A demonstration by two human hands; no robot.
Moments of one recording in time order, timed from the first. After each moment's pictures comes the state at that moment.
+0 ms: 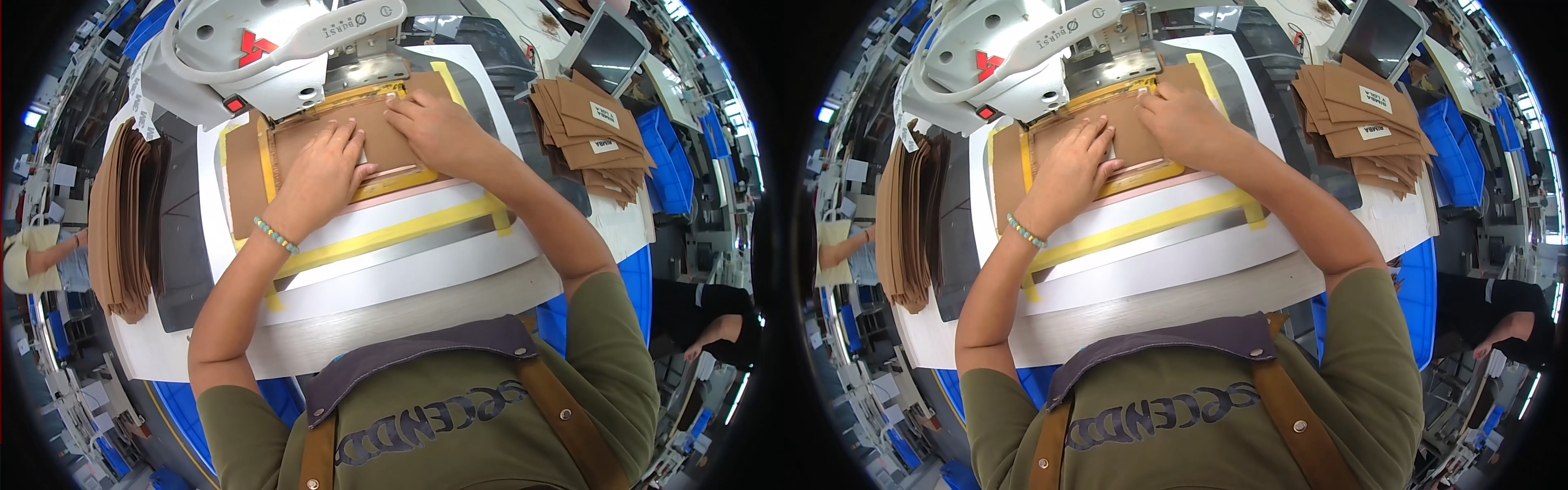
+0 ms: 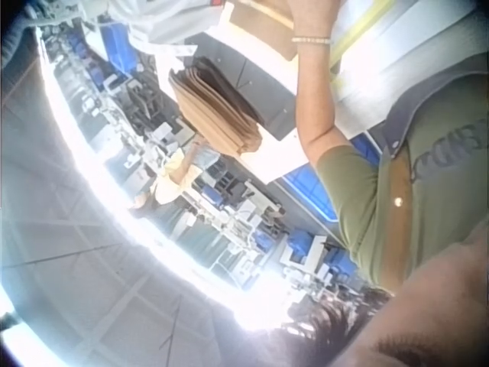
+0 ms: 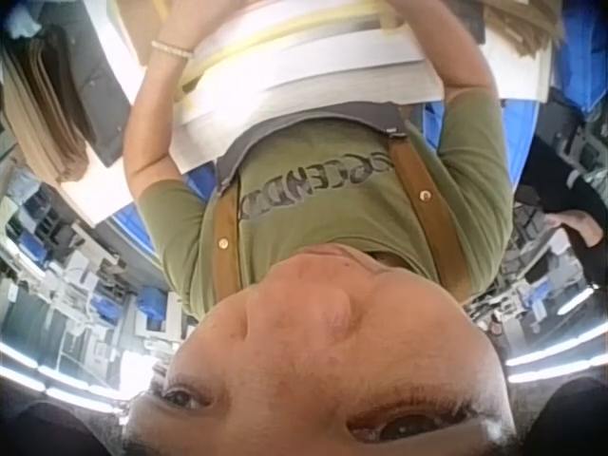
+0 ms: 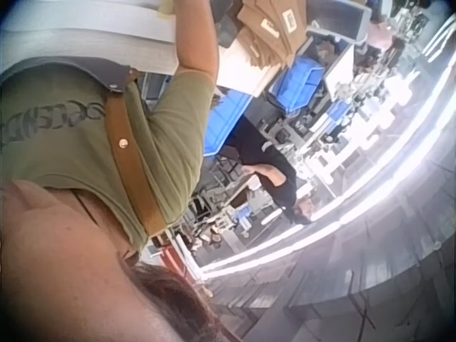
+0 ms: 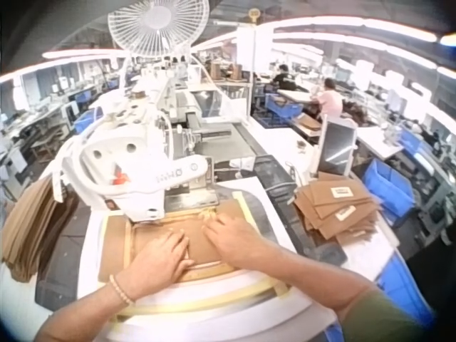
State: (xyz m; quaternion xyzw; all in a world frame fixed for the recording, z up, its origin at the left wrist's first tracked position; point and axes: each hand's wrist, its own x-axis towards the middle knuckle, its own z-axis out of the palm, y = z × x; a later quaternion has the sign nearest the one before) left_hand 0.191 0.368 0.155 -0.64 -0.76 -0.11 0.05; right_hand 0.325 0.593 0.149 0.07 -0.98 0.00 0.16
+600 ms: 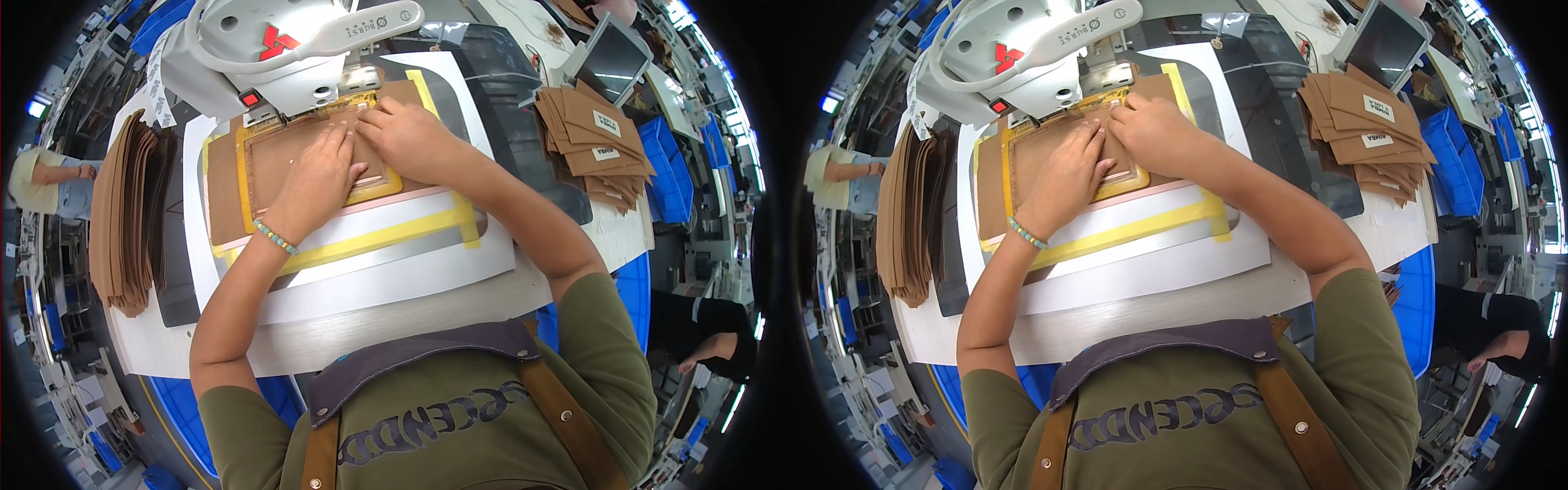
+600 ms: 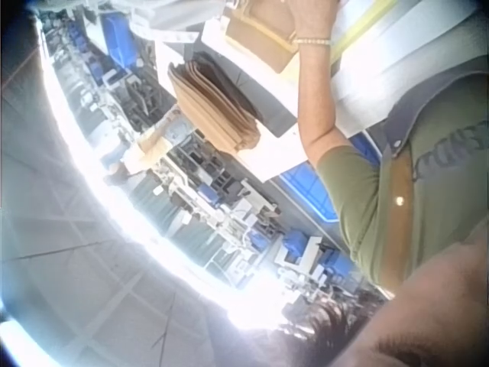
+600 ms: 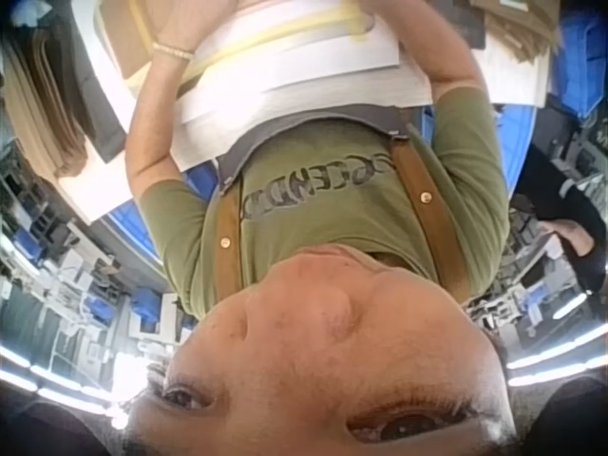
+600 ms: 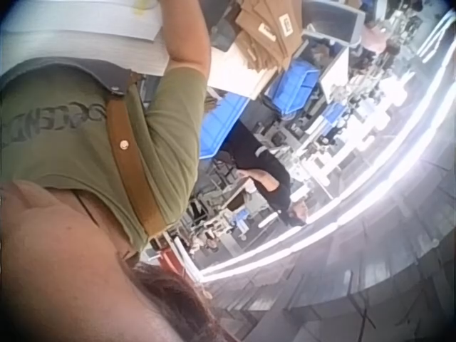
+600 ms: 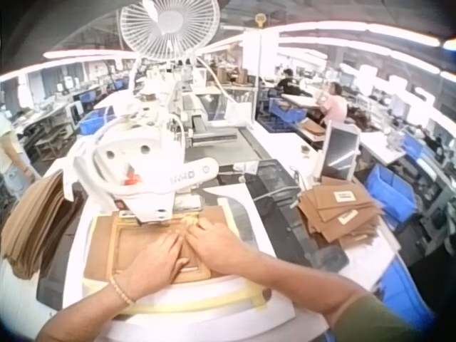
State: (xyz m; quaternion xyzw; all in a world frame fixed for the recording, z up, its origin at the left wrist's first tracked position) left_hand 0.184 0.351 0.149 -0.62 -0.77 -0.14 0.06; right_hand 0.288 0.556 0.141 0.12 -0.97 -0.02 0.19
